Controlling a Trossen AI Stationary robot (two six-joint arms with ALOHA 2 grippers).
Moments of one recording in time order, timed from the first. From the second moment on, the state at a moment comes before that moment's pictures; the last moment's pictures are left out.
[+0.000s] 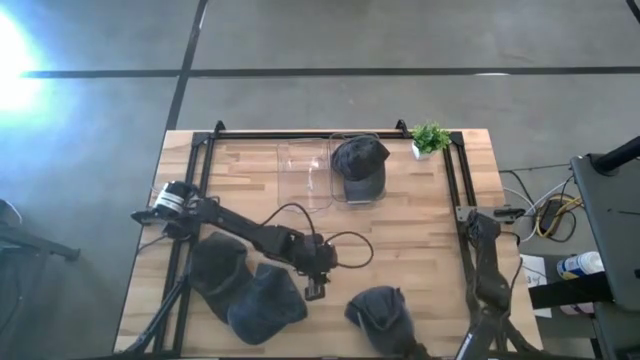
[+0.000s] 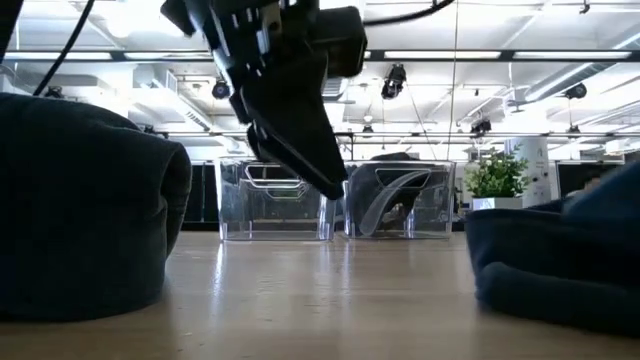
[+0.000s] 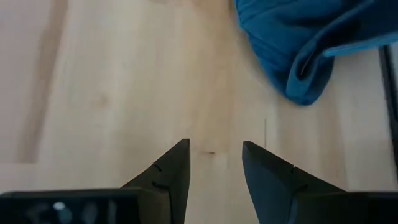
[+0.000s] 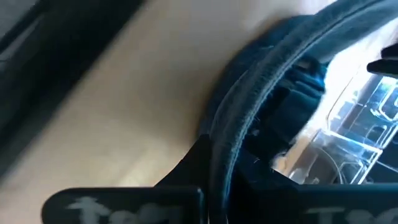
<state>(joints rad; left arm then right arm) -0.29 1.88 1.26 -0.27 0.06 -0.42 1.10 2.52 2.14 -1.58 0.55 0.43</state>
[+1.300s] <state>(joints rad) -0.41 2.05 1.34 0.11 0.16 -0.53 0.88 2.56 2.18 -1.57 0.76 0.41</state>
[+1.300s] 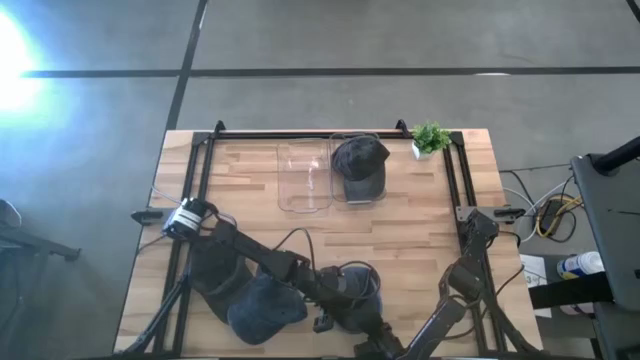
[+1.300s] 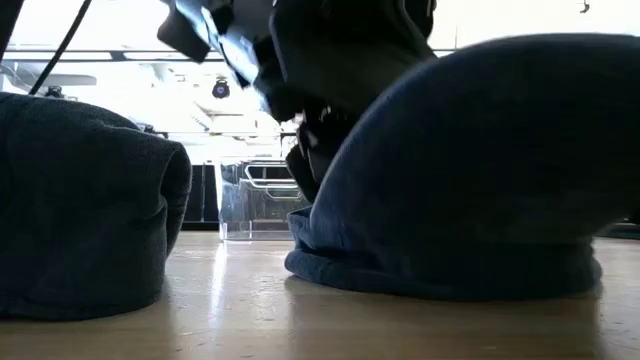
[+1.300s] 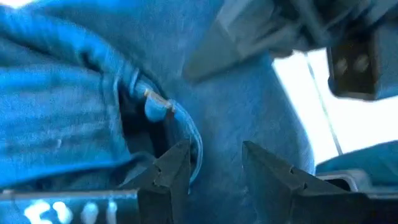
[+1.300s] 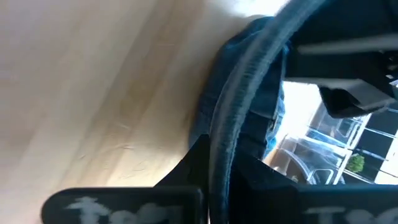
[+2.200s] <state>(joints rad) -0.73 1.36 1.35 -0.33 -1.16 -0.37 0.72 2.06 2.01 -1.34 1.09 0.96</state>
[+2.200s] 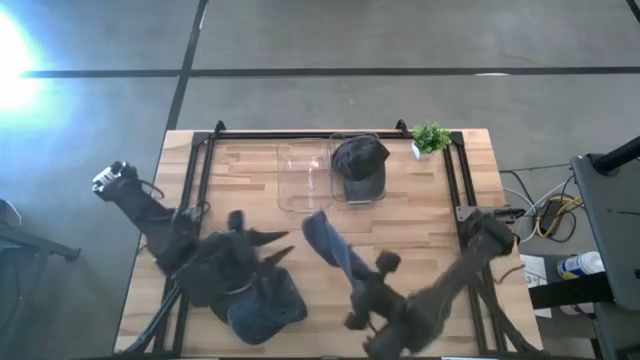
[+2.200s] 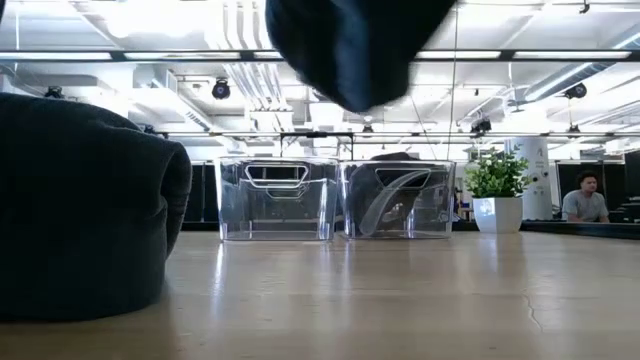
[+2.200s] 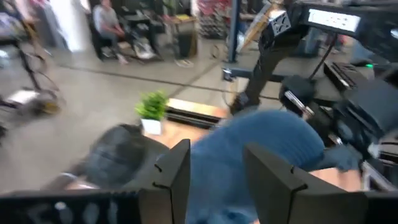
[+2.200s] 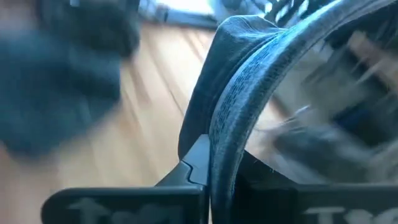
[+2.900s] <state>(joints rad) -0.94 1.29 1.25 -1.45 -1.20 -1.47 0.14 1.91 1.64 -0.27 1.09 1.16</state>
